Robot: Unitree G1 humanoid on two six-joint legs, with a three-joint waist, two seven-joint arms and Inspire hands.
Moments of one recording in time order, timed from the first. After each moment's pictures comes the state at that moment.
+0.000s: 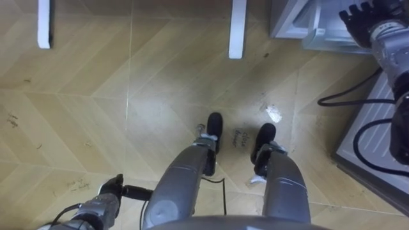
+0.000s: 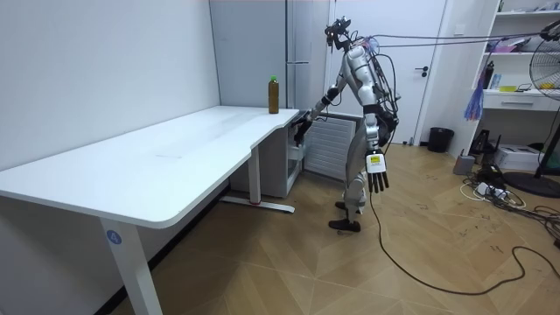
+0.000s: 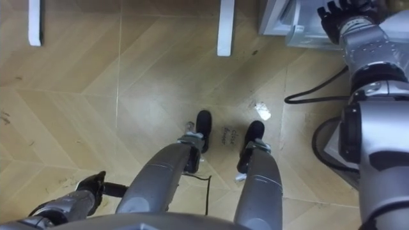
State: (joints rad) left arm -0.09 0.26 -0.30 1.28 -0.32 0.06 0.05; right arm -0.84 -0.52 -0.05 1.24 1.40 0.10 -0.09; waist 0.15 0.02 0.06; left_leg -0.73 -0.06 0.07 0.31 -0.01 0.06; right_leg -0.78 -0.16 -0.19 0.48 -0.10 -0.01
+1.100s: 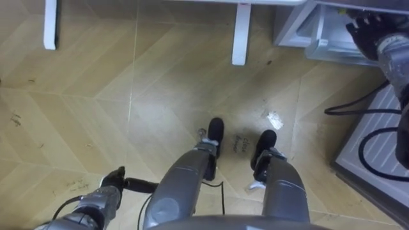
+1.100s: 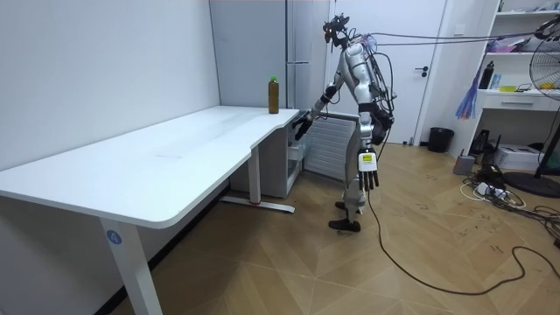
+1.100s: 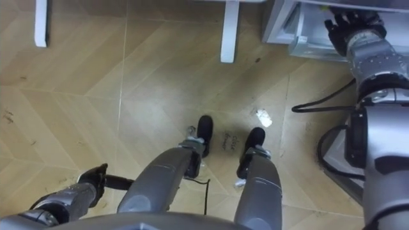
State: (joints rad) left arm -0.12 0.26 -0.28 1.28 -0.32 0.06 0.04; right arm -0.76 -0.54 -0.06 1.29 1.37 0.10 -0.02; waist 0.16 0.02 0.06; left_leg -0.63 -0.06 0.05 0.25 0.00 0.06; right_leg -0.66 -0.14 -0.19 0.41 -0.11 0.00
